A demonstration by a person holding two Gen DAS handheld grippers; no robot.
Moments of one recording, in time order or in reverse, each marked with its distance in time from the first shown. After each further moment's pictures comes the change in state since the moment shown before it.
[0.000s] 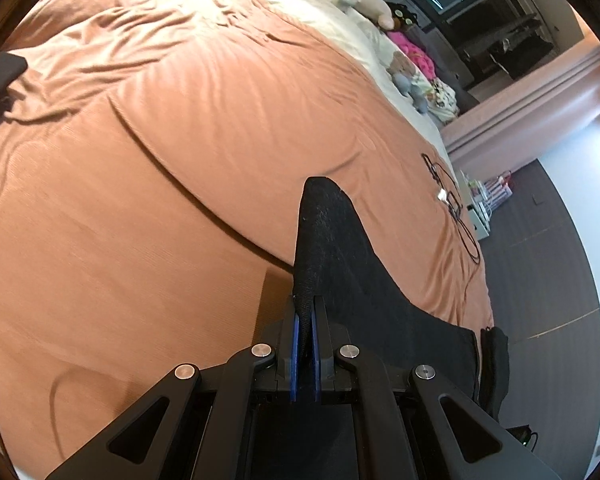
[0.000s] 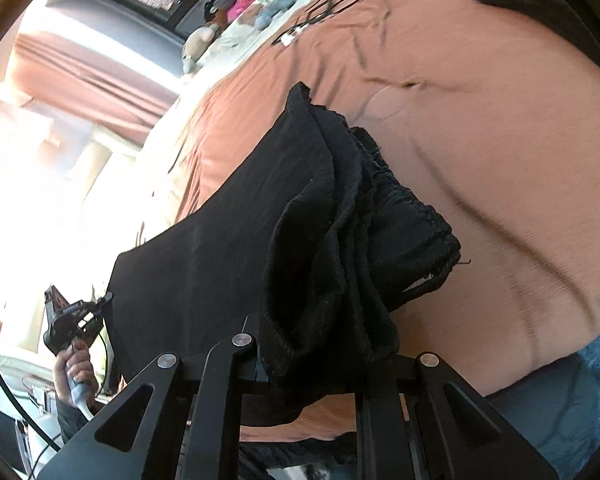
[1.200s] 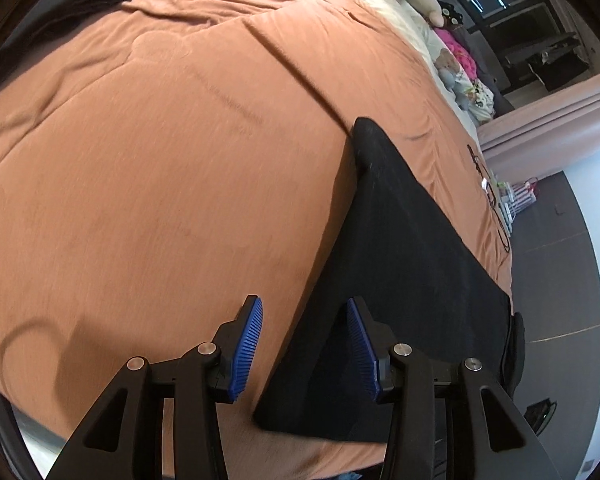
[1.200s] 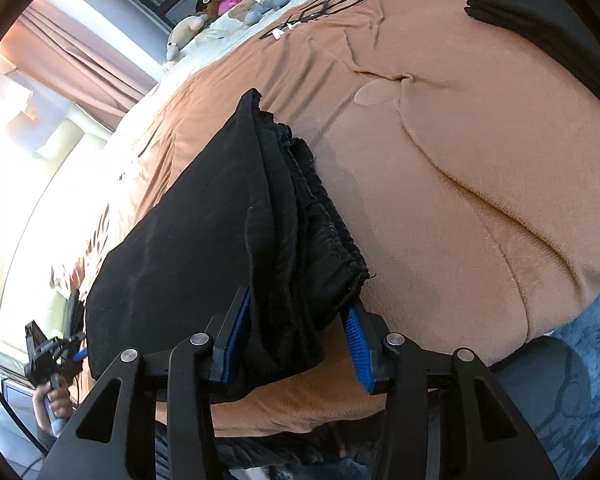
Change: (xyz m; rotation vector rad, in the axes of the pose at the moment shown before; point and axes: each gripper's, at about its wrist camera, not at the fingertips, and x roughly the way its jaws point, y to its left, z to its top) left arm -0.037 0.120 -0.083 -0.110 0.067 0.053; right arm 0.031 -0.007 0.017 -0.068 -0.036 -0.162
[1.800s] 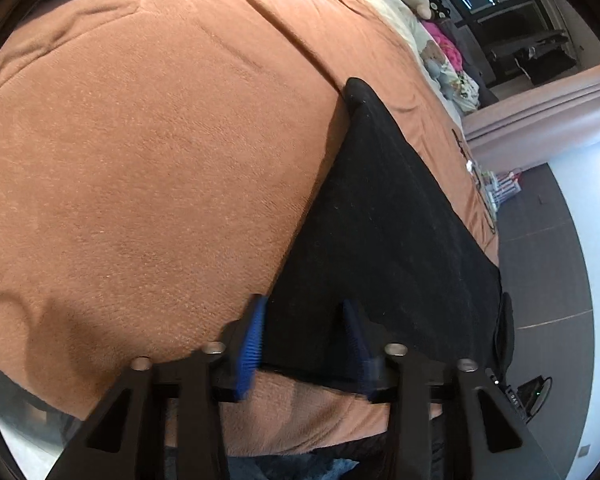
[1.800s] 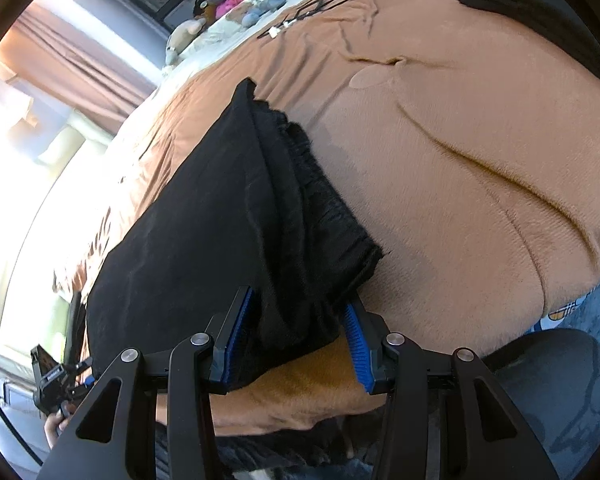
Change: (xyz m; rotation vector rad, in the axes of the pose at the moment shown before) left arm -0.003 0.014 -0.041 0.010 0.027 -0.051; right arm -0.009 -0.009 -0.024 0.028 -0.040 0.007
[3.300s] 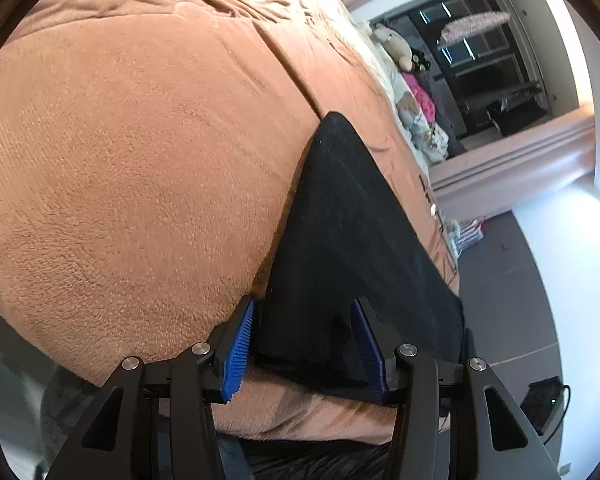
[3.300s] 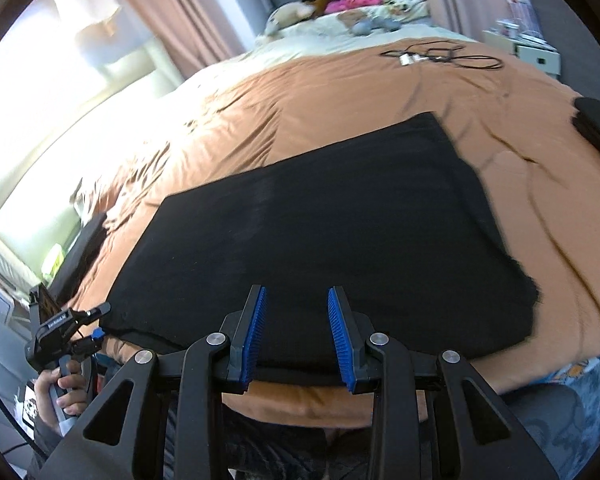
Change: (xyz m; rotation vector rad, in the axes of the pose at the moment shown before) left arm -0.022 0.019 -0.042 -0.094 -0.186 -0.183; right arm -0.015 0.143 -0.026 -0.411 0.040 0.033
